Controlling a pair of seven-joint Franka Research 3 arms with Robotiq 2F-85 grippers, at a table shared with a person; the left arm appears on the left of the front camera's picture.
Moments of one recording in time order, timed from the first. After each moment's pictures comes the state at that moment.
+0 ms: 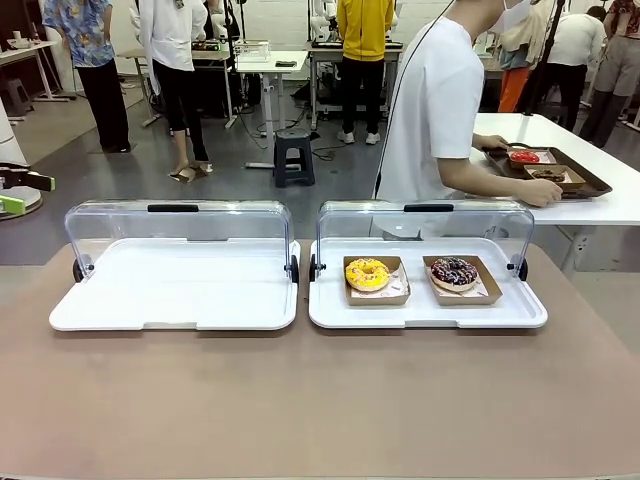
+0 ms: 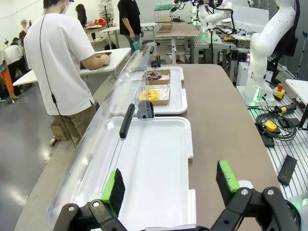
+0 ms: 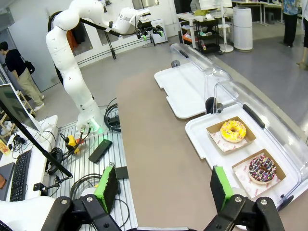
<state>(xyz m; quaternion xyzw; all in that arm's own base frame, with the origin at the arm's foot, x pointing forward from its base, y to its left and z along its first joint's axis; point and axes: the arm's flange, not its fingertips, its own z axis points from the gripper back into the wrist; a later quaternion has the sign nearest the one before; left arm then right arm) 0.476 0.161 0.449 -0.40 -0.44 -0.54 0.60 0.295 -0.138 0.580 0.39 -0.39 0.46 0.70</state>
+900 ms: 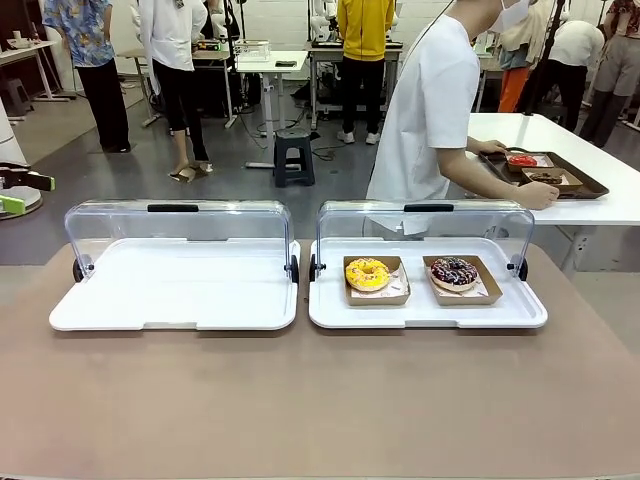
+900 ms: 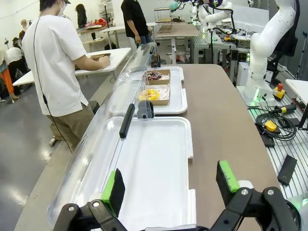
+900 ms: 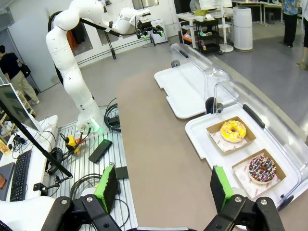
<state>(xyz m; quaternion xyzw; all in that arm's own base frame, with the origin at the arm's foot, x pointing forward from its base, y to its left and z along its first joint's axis) 0.476 0.161 0.449 -0.40 -0.44 -0.54 0.60 0.295 -0.138 0.580 0.39 -0.39 0.46 0.70</state>
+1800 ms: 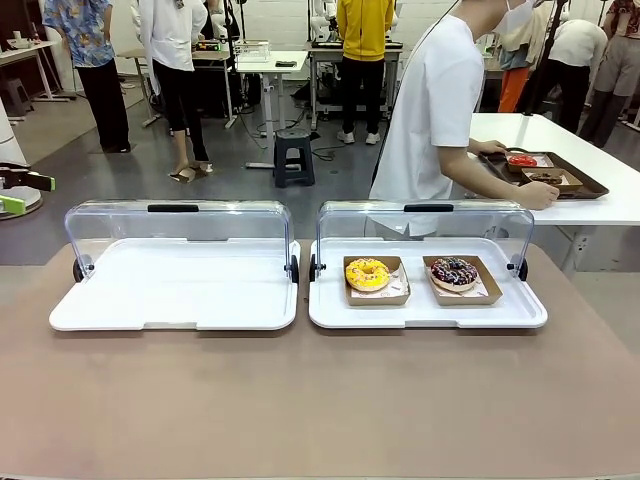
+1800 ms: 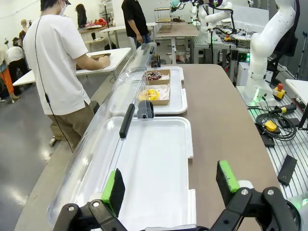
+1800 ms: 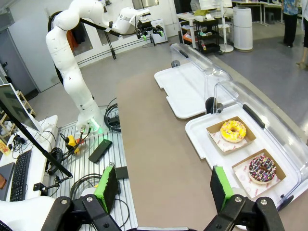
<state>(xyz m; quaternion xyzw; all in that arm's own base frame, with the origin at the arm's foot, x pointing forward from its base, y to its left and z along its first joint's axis) 0.476 0.161 0.449 -0.40 -0.44 -0.54 0.60 0.295 -0.138 0.580 0.39 -0.39 0.46 0.70</state>
